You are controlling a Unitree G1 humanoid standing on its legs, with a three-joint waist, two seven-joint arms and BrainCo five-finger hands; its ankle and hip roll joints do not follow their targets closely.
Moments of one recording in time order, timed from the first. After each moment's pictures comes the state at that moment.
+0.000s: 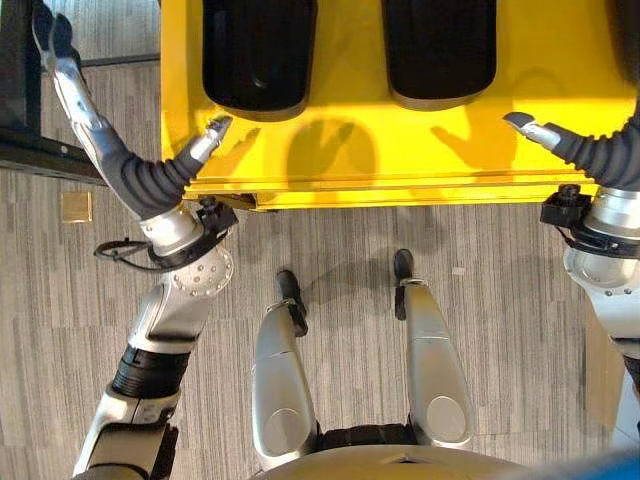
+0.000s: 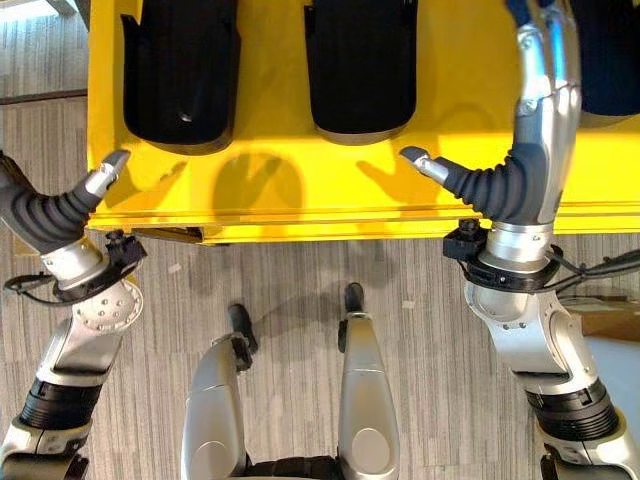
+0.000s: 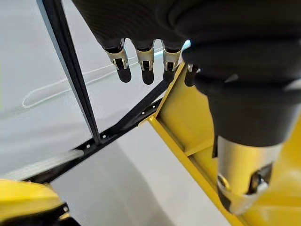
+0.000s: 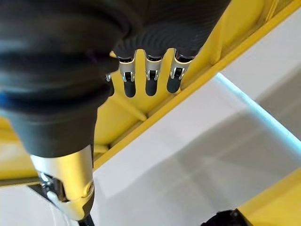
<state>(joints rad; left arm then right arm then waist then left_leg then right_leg) -0.26 0.52 -0.03 -0.28 0.40 -0.29 0.93 -0.29 -0.79 0.02 -0.46 -0.42 -0.14 -0.66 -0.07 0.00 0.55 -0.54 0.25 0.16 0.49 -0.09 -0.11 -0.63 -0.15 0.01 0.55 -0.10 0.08</state>
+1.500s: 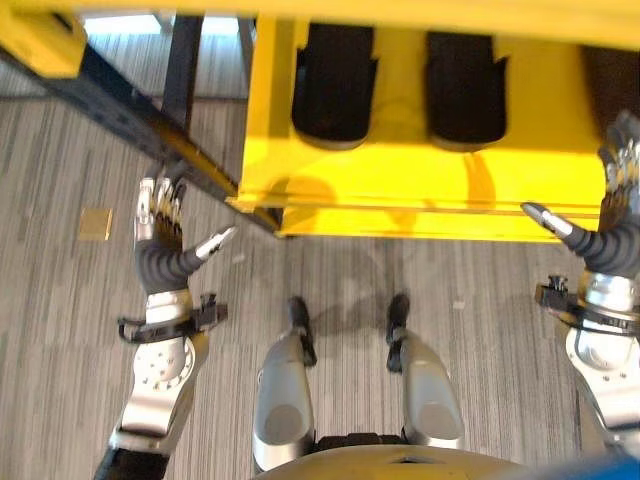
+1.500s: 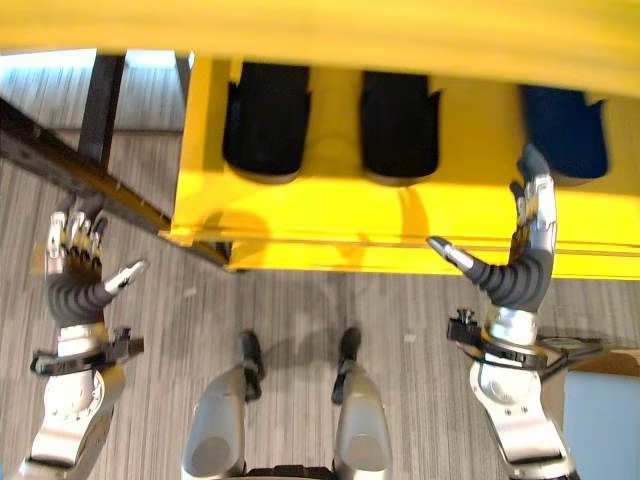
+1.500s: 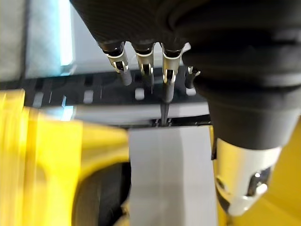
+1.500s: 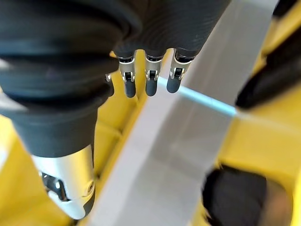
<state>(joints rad) 0.28 0.46 -0.03 -0.29 -0.44 -0.50 0.31 0.19 -0.58 -0.04 -0.45 0.06 -0.37 -0.54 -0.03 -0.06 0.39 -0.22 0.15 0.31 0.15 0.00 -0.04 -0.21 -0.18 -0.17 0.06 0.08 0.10</state>
